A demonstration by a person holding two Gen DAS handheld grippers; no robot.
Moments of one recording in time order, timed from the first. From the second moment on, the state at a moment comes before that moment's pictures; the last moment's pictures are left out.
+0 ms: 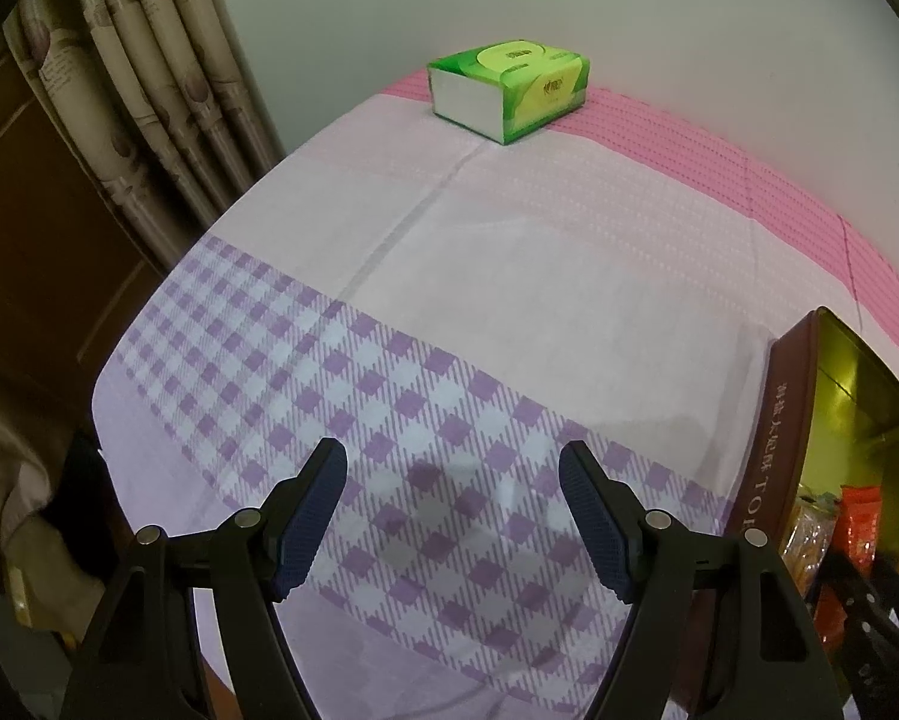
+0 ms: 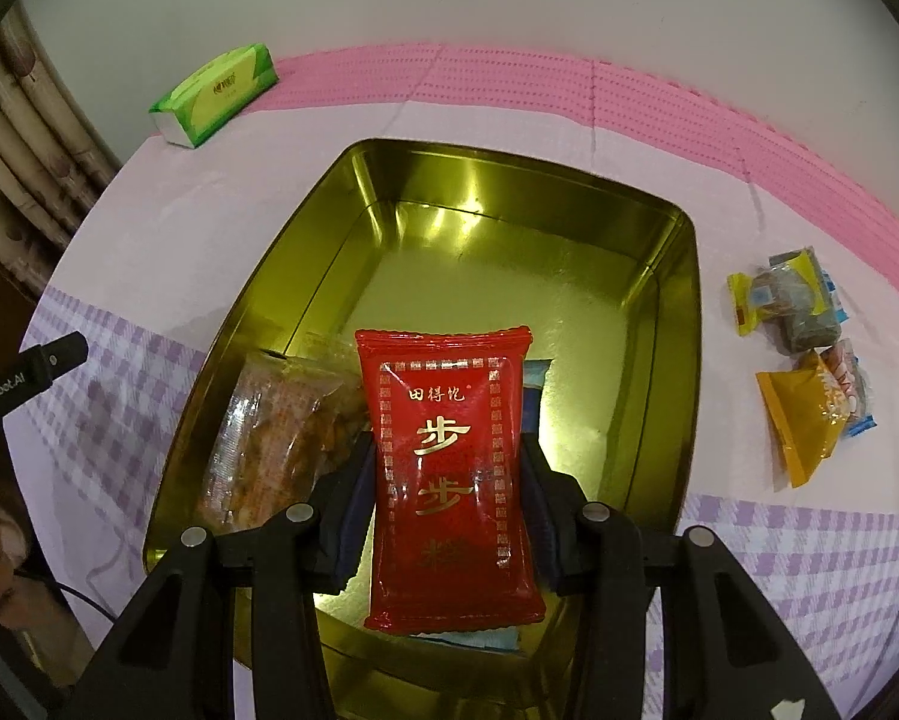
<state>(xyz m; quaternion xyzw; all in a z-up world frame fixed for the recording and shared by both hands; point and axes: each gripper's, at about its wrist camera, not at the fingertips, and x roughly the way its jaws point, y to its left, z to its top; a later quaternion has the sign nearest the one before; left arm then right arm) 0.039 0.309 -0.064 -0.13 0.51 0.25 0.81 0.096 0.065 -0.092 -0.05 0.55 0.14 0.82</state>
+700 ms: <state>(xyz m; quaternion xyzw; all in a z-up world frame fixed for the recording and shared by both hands) 0.040 0.309 -0.064 -0.12 0.51 0.25 0.81 0.094 0.011 -0.048 -0.02 0.51 0.15 0.85</state>
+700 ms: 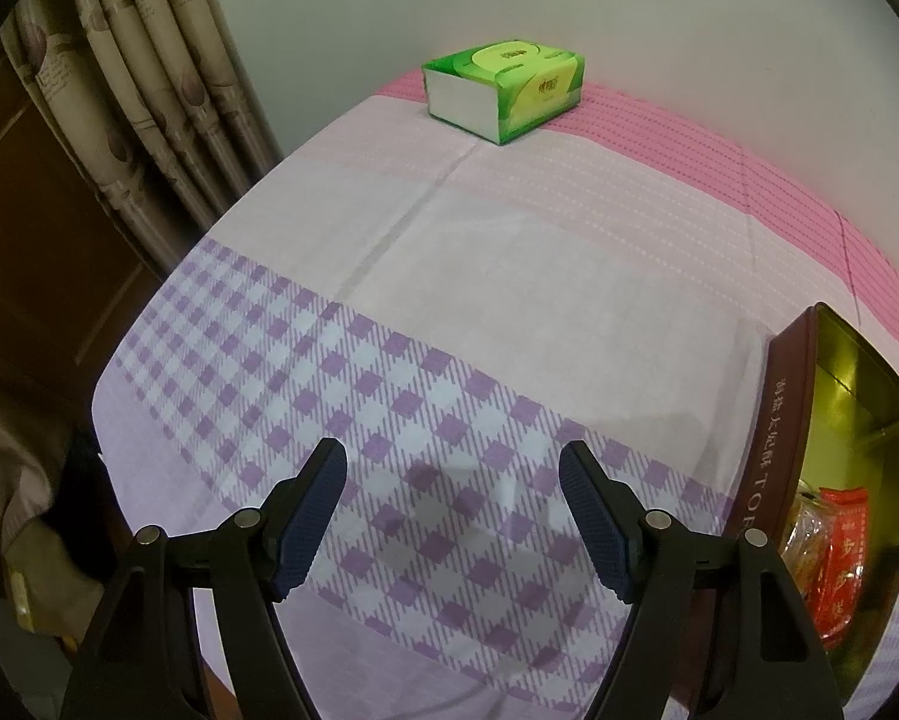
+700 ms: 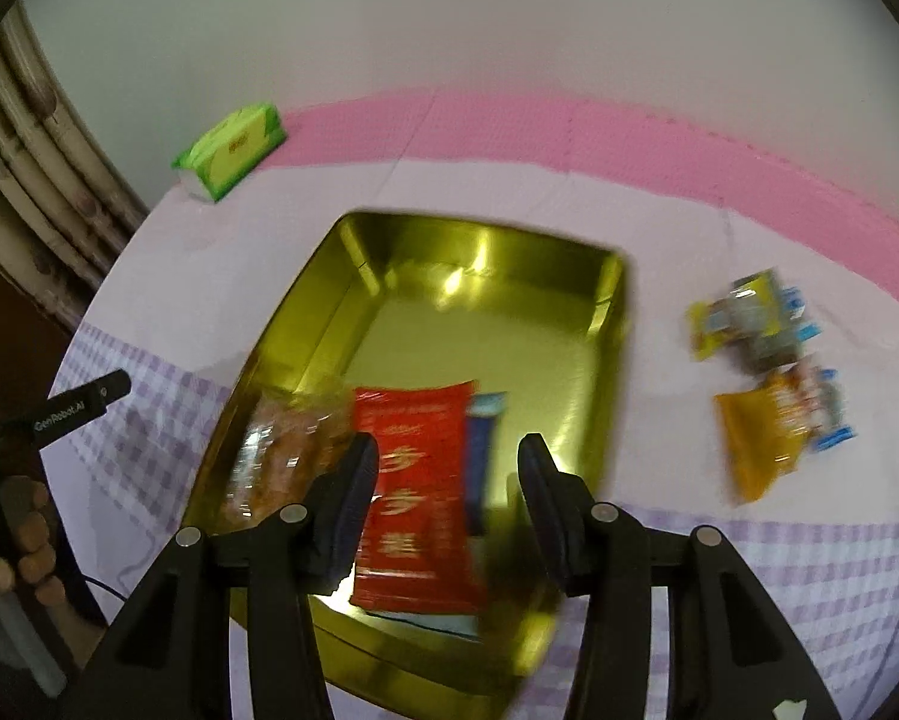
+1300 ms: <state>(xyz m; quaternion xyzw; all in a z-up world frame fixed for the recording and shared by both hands) 0.043 0.283 -0.061 -0.08 0.49 0.23 0.83 0.142 -0.187 -0.074 -0.06 0.50 0.01 0.86</state>
